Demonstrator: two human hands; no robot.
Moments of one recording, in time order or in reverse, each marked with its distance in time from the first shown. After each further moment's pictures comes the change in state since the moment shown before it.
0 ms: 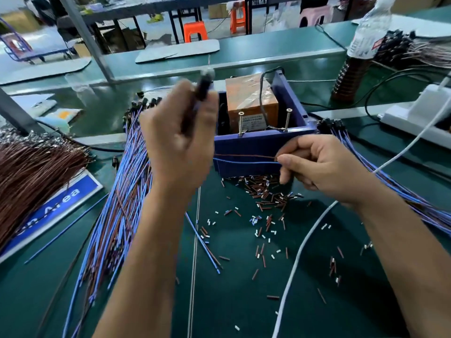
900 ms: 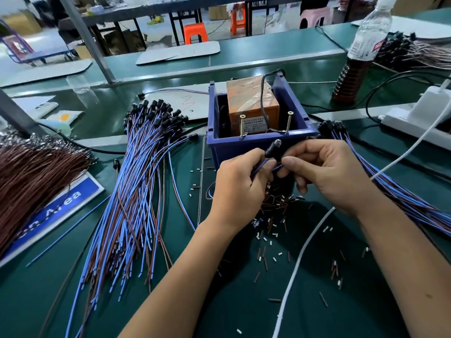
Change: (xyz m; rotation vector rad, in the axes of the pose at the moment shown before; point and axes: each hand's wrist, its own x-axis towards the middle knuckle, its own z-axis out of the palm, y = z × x) left_hand -0.076 0.018 0.050 -0.121 -0.504 -0.242; right_hand -0.004 0.009 0.006 0.052 0.149 -0.079
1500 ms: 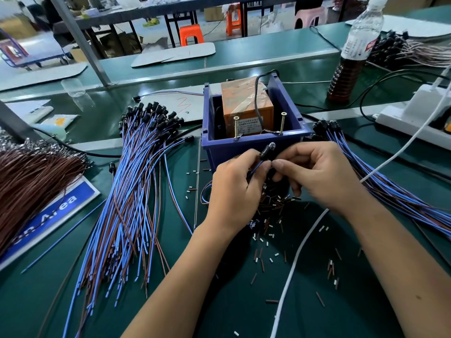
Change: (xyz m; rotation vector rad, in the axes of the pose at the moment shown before) left_hand 0.000 -0.002 0.002 0.087 0.021 0.030; right_hand 0.000 0.004 0.001 -0.164 0.004 -0.055
